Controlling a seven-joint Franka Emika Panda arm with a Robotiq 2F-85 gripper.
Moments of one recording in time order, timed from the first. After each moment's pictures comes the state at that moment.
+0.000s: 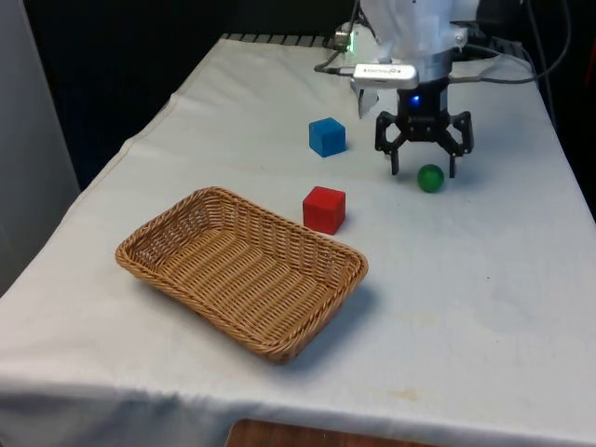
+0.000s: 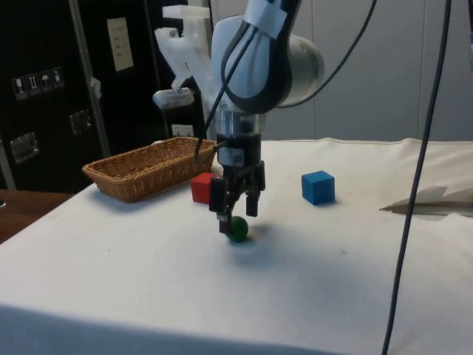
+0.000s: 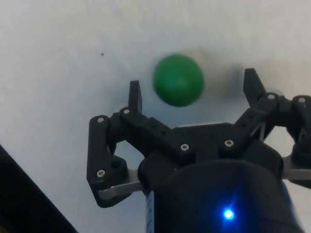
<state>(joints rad) 0.35 0.34 -0.14 -2.45 0.49 2.85 -0.06</state>
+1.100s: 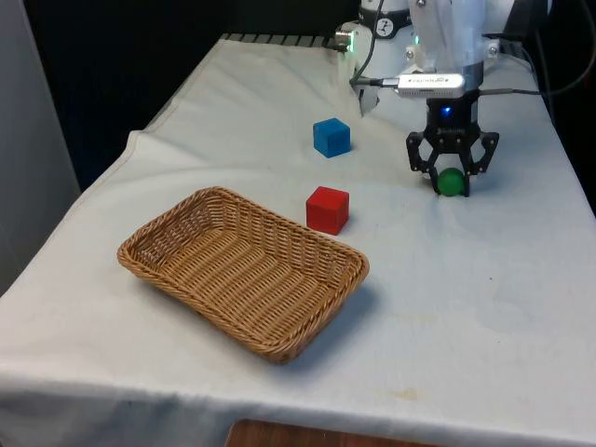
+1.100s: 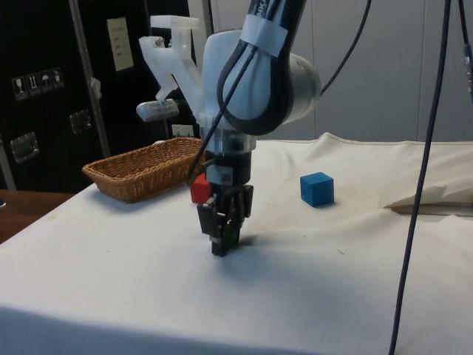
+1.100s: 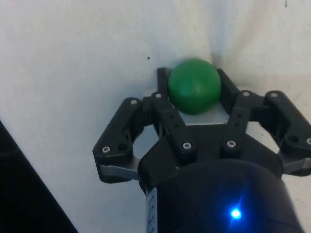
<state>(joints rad) 0.35 0.40 -0.06 -2.41 0.49 2.93 0.01</state>
